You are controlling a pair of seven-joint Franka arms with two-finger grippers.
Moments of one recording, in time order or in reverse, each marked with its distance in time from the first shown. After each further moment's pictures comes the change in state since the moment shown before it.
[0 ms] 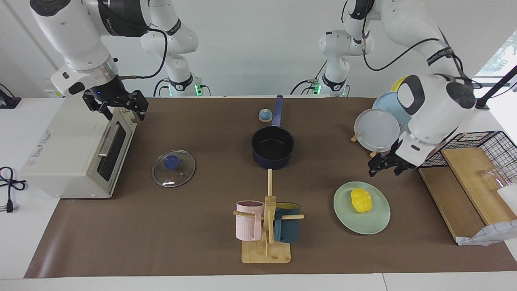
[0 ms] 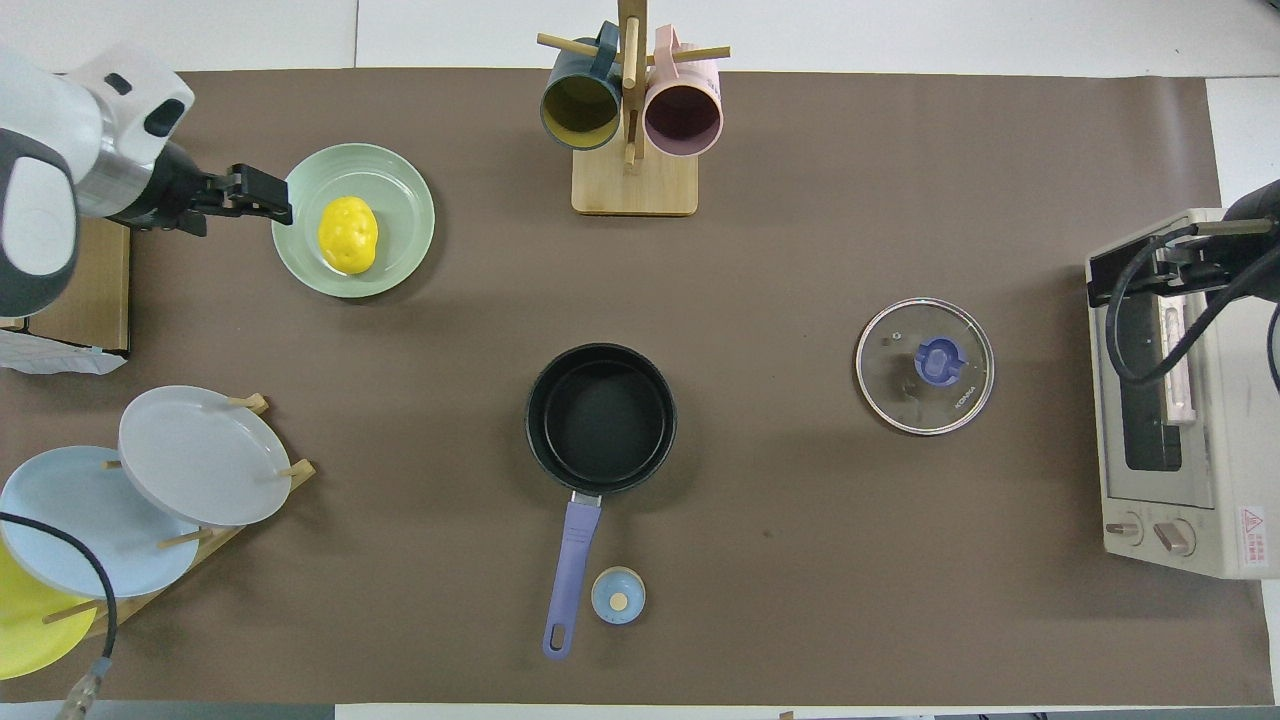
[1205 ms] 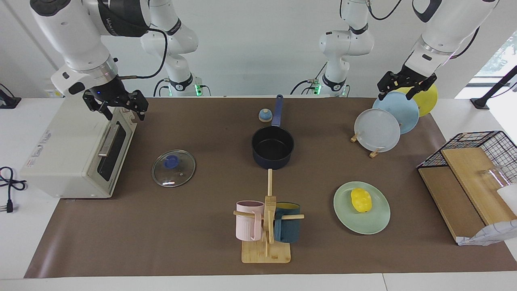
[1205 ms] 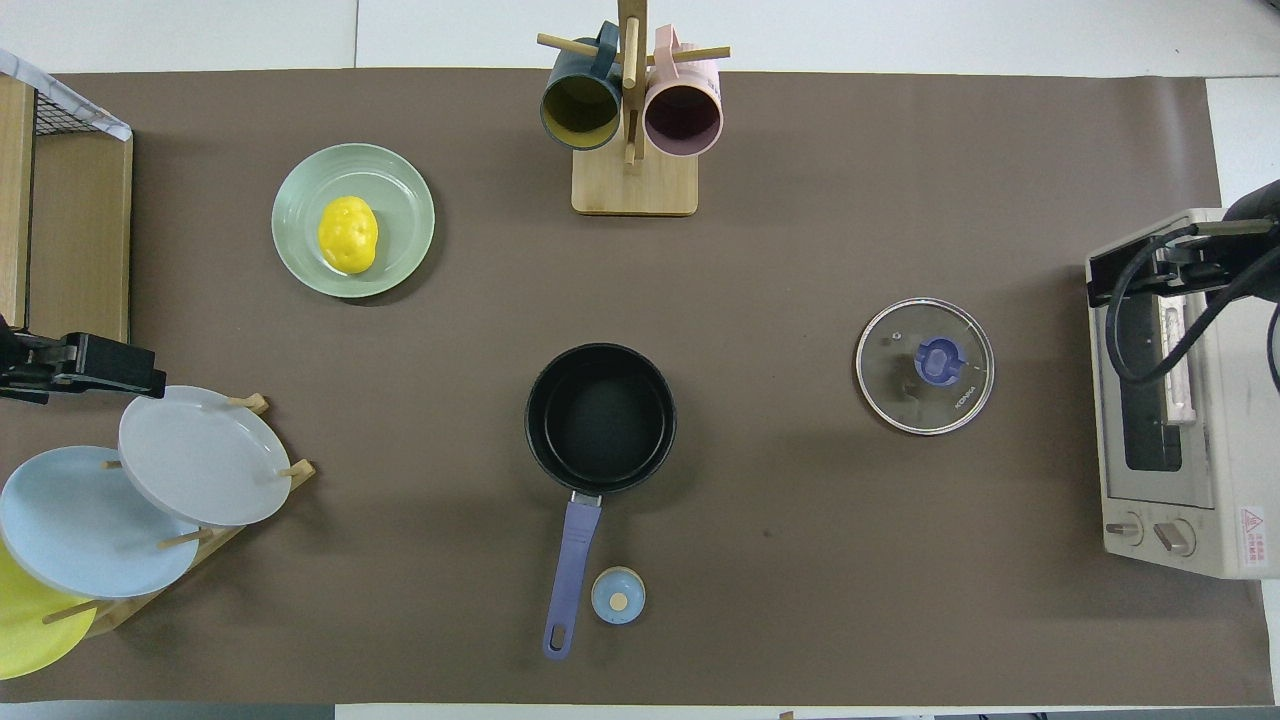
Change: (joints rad) left arm 0.006 -0.352 -0.008 -0.071 0.080 -0.440 0.014; right arm 0.000 0.000 0.000 0.000 0.000 0.000 0.000
